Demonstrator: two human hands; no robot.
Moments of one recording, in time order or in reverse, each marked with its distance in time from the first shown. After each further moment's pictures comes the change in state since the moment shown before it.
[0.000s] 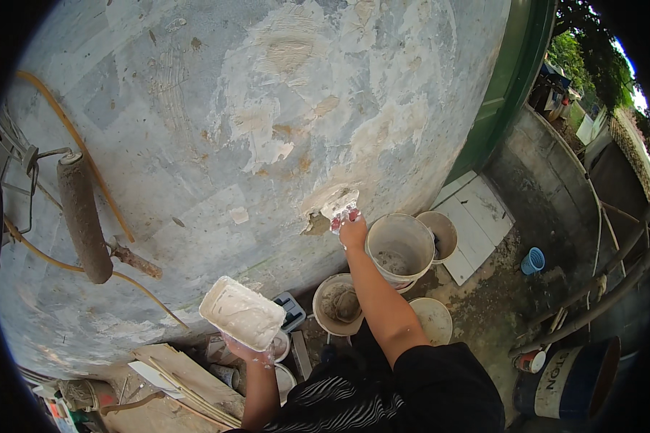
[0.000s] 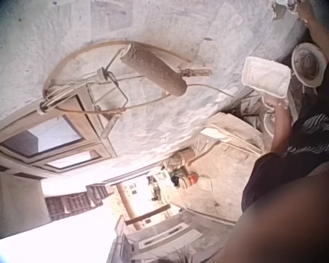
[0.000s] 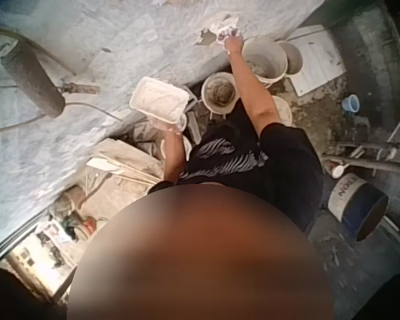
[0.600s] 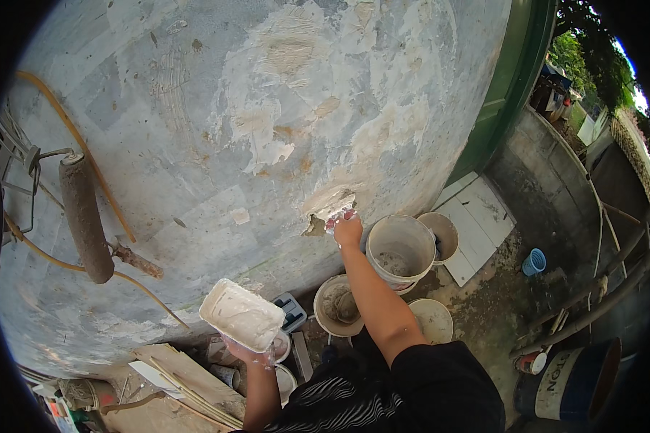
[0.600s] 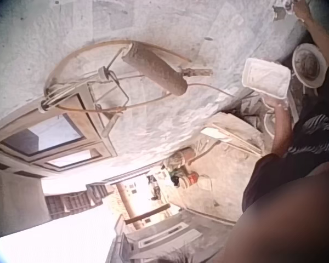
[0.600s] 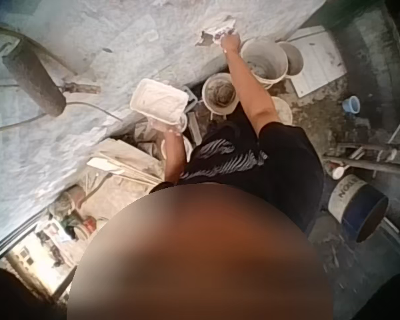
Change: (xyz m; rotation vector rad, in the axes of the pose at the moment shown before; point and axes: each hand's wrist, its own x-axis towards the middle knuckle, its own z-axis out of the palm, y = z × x) left_hand -0.006 0.006 0.003 -0.113 -0.015 -0.042; right_hand -0.004 -0.008 0.016 -0.031 -0.044 0.066
